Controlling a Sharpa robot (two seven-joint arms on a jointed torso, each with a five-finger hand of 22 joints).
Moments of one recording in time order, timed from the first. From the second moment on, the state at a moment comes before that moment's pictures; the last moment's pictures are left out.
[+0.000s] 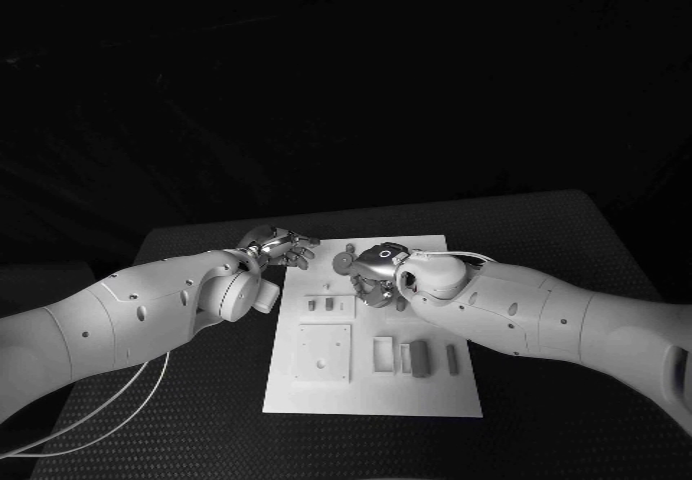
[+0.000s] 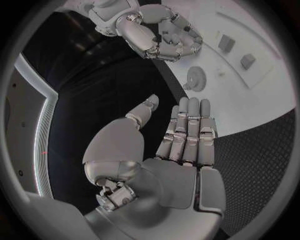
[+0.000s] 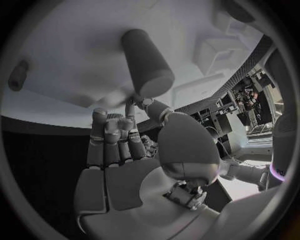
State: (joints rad) left arm 1.19 -0.63 -0.12 1.17 -0.28 -0.34 0.08; left_hand 0.97 -0.04 0.49 -0.28 0.05 0.83 0.19 0.29 0.52 1.09 0.12 0.23 0.35 0.82 0.08 0.92 0.35 0.02 0.90 -0.02 0.07 1.18; right arm 1.18 -0.39 -0.19 1.05 -1.81 -0.21 -0.03; right_hand 1.10 -0.17 0.65 -0.25 0.10 0.98 0.11 0.38 0.51 0.83 0.01 1.38 0.96 0.91 -0.07 1.66 0.84 0.27 0.92 0.05 1.05 1.31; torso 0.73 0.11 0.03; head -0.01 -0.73
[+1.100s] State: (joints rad) left arm 1.19 -0.63 -0.12 1.17 -0.29 -0.35 0.08; left_hand 0.97 -0.04 0.49 -0.28 0.05 0.83 0.19 0.29 0.52 1.09 0.12 0.23 0.35 0.82 0.08 0.92 0.35 0.02 0.90 -0.02 0.07 1.18; right arm 1.17 -0.42 -0.21 1.10 -1.86 -0.27 -0.06; right_hand 1.09 -0.12 0.65 -0.24 0.10 1.02 0.07 0.39 0.52 0.88 -0.02 1.38 0.94 0.95 -0.09 1.66 0.83 0.27 0.95 0.04 1.05 1.31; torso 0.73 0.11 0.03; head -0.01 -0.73
